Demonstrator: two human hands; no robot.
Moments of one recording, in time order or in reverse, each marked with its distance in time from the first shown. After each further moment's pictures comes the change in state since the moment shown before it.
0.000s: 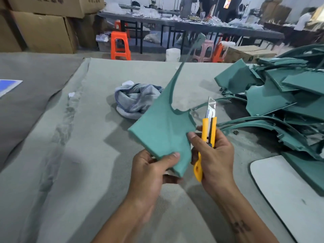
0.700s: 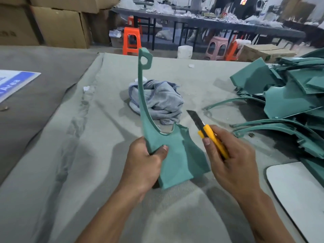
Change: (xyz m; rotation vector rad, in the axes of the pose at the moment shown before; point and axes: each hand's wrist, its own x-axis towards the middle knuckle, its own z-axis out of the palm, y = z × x) left_hand 0.021 0.006 -0.035 0.336 0.181 0.071; right_hand 0.007 -0.004 -0.030 -0.938 -0.185 -0.710
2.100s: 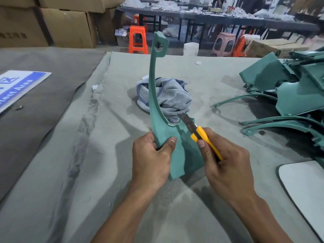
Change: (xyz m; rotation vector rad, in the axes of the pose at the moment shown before) left_hand 0.000 0.000 0.001 0.046 0.152 0.171; right_hand -0.007 -0.041 0.017 0.080 -0.033 0.119
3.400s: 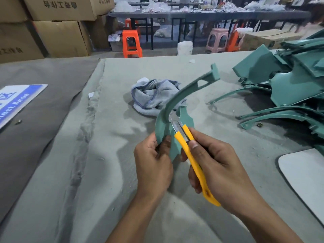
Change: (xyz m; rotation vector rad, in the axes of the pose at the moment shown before) left_hand -0.004 -0.005 0.006 -0.010 -0.007 0.154; right_hand 0.003 -0.052 -0.012 0.771 -0.361 0.458
